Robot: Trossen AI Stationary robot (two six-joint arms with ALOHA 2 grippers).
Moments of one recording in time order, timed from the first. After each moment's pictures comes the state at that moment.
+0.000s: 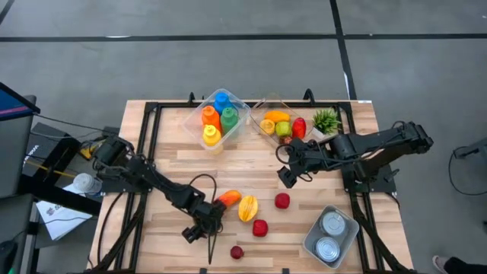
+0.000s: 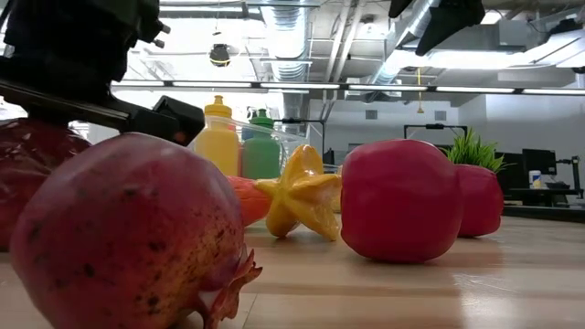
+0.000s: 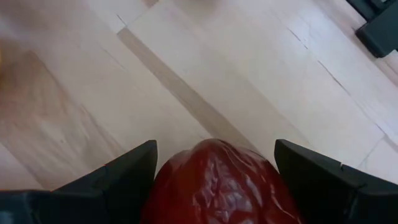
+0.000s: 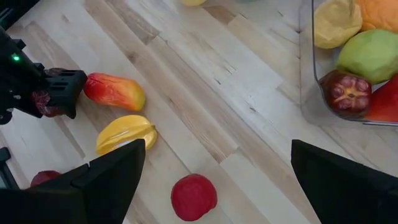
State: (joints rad) left arm -0.49 1.76 0.91 -0.26 0.18 0.23; right arm 0.26 1.39 1.40 -1.09 0.37 0.94
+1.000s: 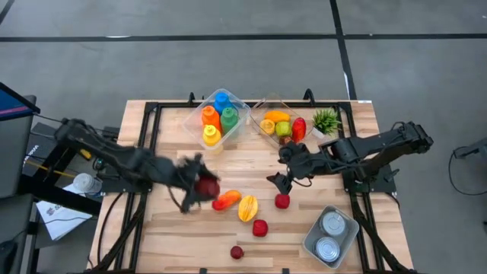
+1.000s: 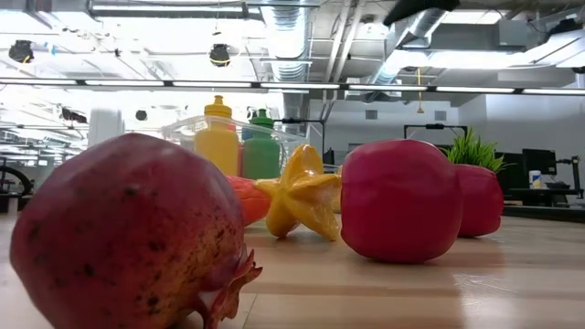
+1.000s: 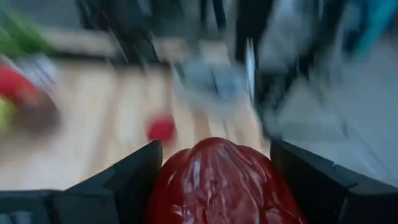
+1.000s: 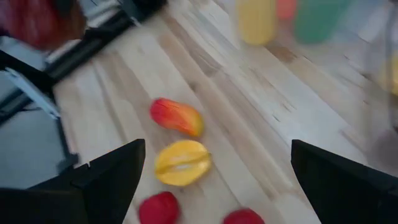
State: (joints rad) left arm -0.40 1.10 0.91 -0.17 -0.23 -0.25; right arm 0.31 1.39 1.40 -0.87 0.37 0.84
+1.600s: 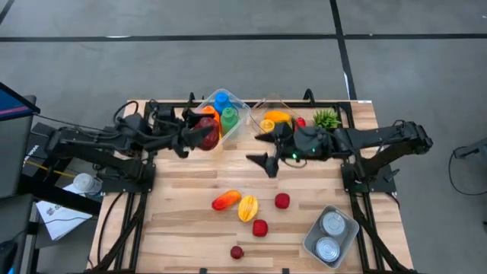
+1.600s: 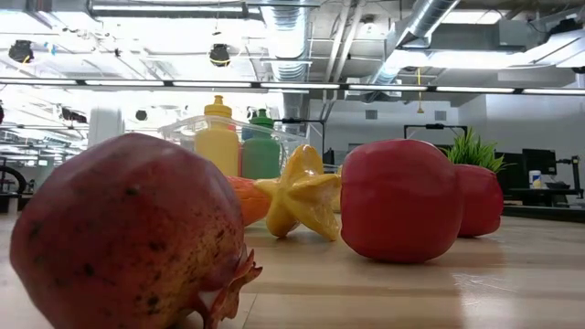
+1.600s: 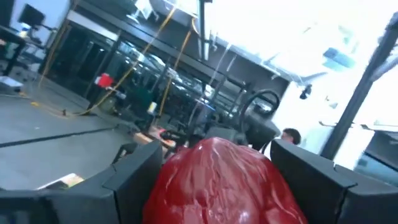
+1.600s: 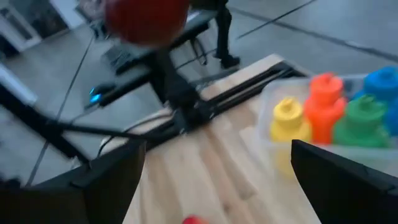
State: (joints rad) left arm -0.07 0.98 0.91 0.43 -0.28 -0.43; right arm 0.19 1.39 1.40 -0.35 0.37 0.49
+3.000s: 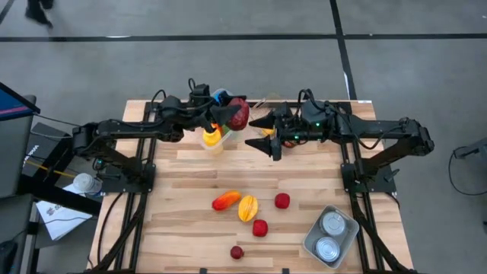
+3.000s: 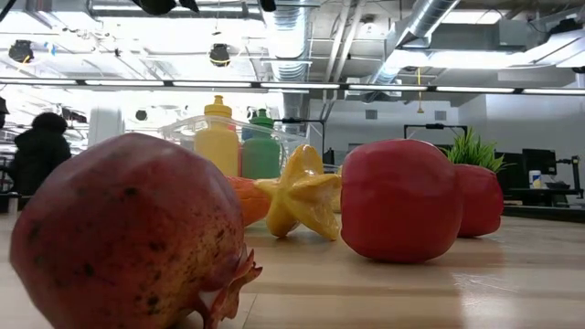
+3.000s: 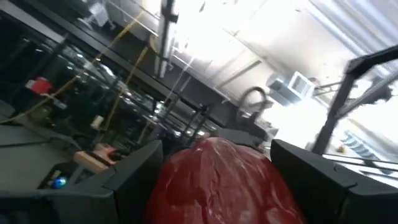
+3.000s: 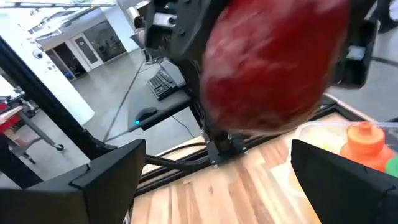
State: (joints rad) left arm 0.26 1.41 1.01 0.94 0.16 -0.72; right arm 0.00 1.37 1.41 -0.18 0.05 0.43
